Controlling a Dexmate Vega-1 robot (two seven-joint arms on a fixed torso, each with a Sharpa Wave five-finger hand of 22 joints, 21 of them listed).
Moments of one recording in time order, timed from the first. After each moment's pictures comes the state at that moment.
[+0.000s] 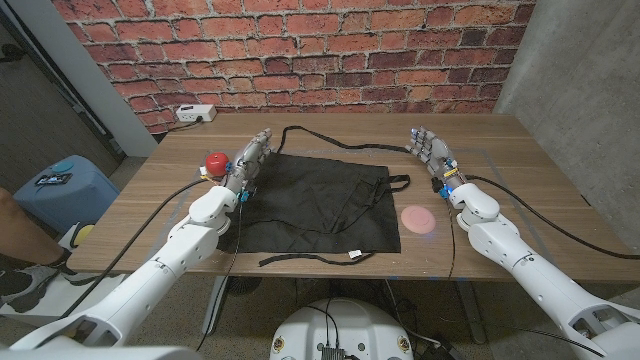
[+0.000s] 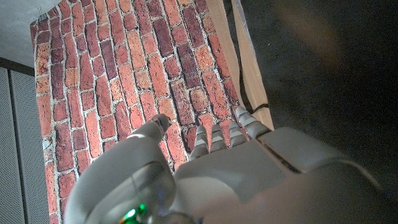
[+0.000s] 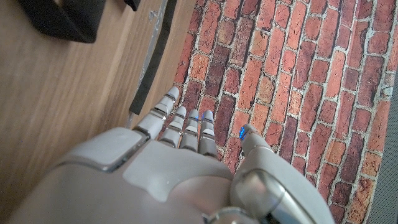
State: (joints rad) left arm 0.94 0.59 0.35 -1.47 -0.62 -0.25 0.02; left_hand 0.52 0.19 0.61 0.05 0.18 0.06 0.03 0.19 0.18 -0.01 0.05 0.21 0.19 -0.04 0.09 0.18 0.17 0.12 0.07 0.22 0.17; right arm -0.87 -0.53 -0.36 -1.32 0.65 0.32 0.04; right_hand 0.24 0.16 0.46 -0.02 0.17 0.26 -0.01 0.19 0.19 0.20 0.01 0.19 0.20 0.13 -0.04 0.21 0.22 0.37 -0.04 0.19 0.17
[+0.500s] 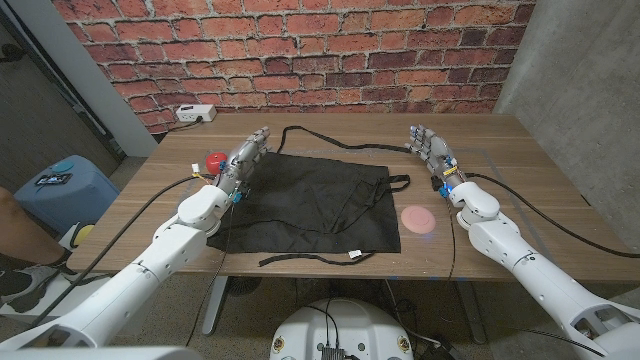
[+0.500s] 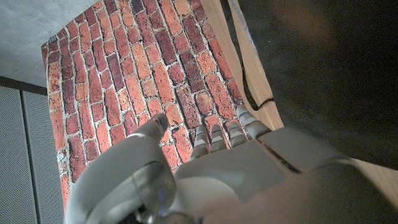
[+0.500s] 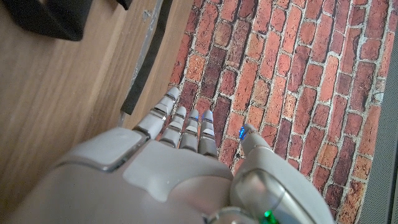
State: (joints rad) left arm 1.00 0.68 0.33 -1.58 -0.61 -0.23 0.03; left_hand 0.53 0.19 0.61 0.04 0.18 0.06 0.03 0.19 0.18 0.00 0.05 0.21 0.19 -0.04 0.10 0.18 0.17 0.12 0.07 0.21 0.17; right arm -0.88 -0.54 -0.36 -1.34 0.64 0.32 0.03; right_hand 0.24 0.16 0.46 -0.03 0.17 0.26 -0.01 0.19 0.19 0.20 0.01 0.19 0.20 0.13 -0.04 0.21 0.22 0.37 -0.04 0.19 0.17
